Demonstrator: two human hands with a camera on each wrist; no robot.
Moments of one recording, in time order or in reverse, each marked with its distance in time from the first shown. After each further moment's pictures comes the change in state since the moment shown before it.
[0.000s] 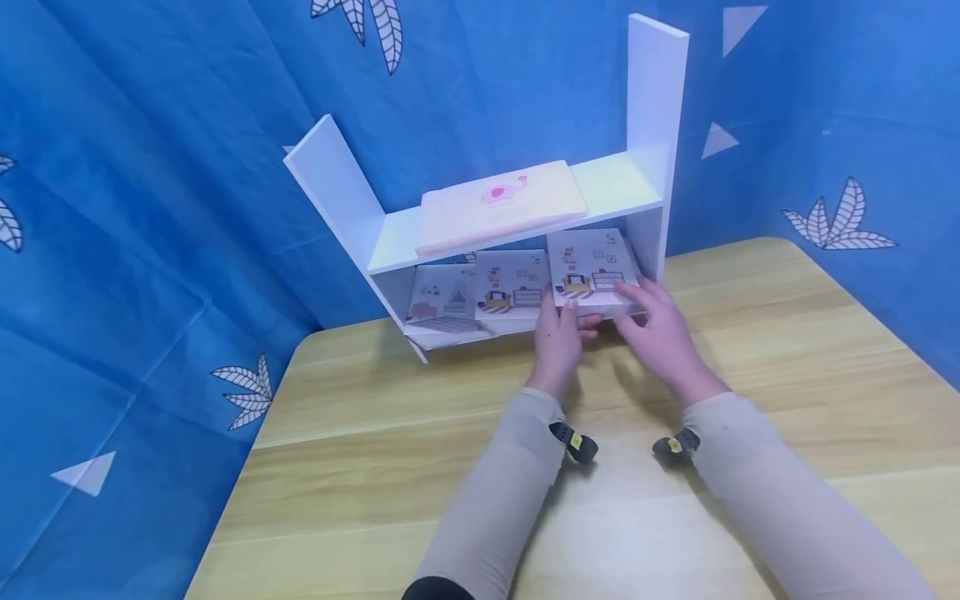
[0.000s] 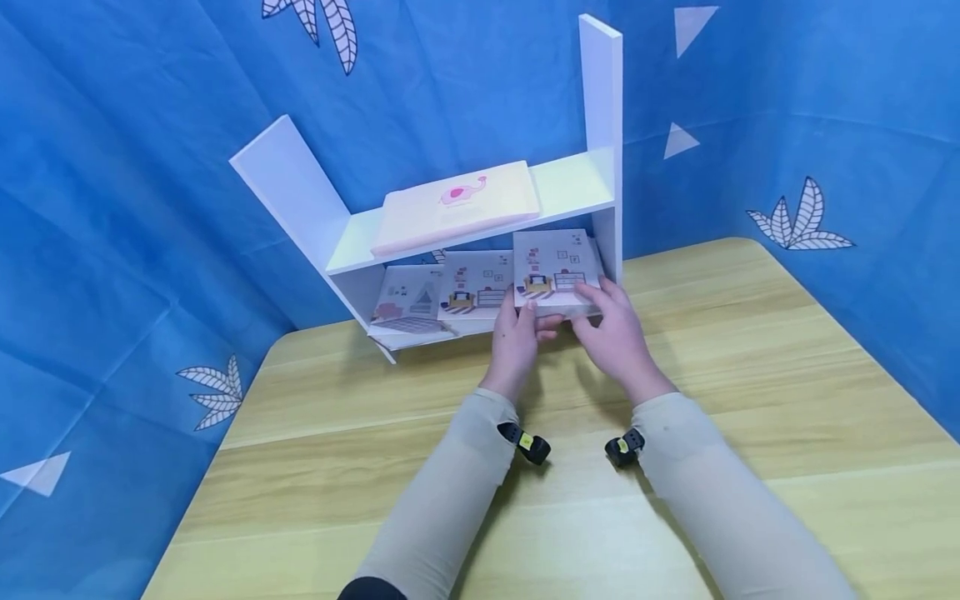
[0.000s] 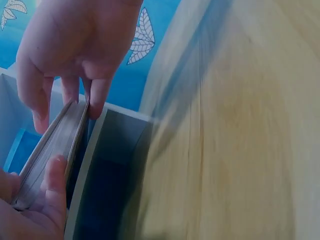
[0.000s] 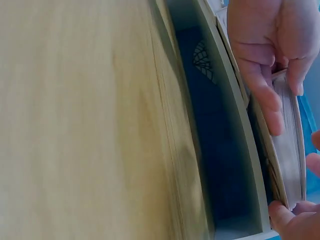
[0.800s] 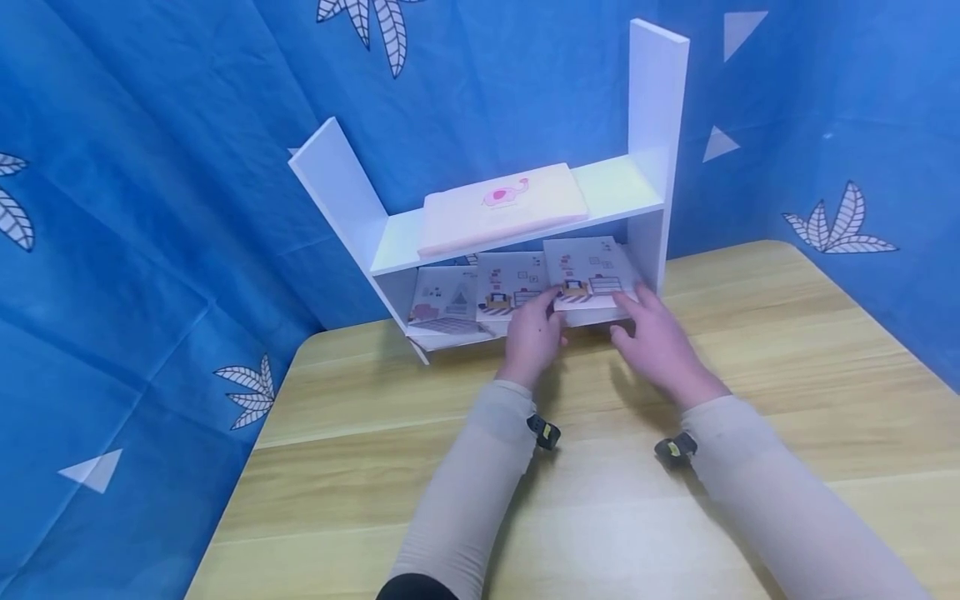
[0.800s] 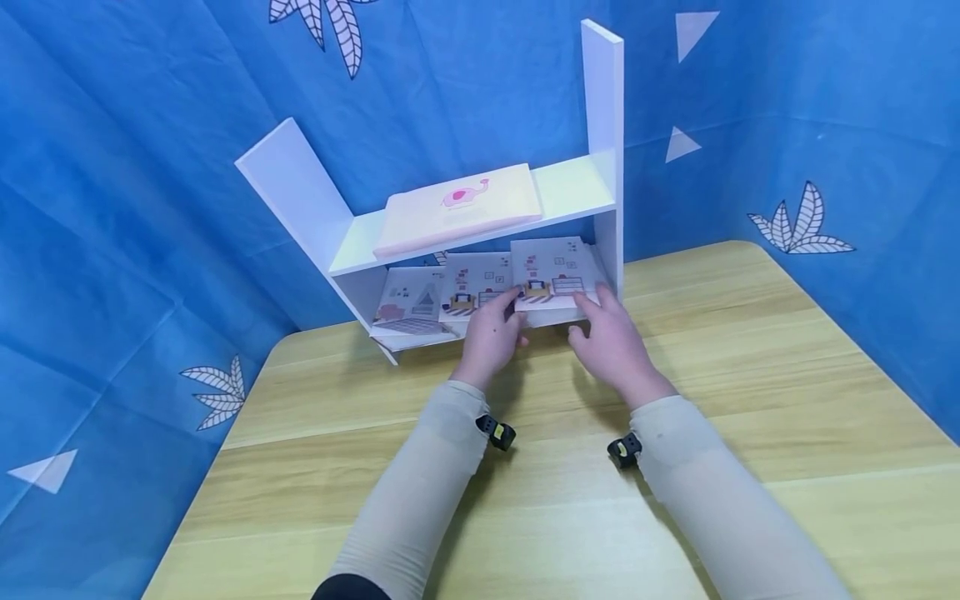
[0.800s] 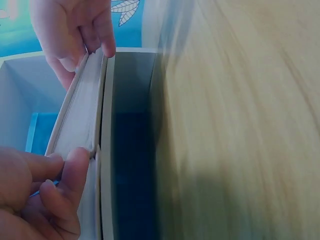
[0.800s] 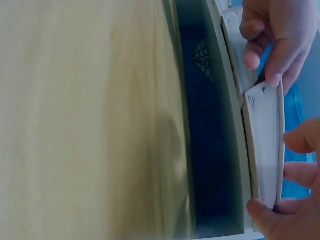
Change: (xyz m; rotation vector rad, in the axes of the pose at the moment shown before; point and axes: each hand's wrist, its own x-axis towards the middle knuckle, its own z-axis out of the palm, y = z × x) left_hand 0.008 0.020 -0.037 0.677 -0.039 0.079; right_hand -0.002 -0.004 0.002 -0.287 -0.117 -0.038
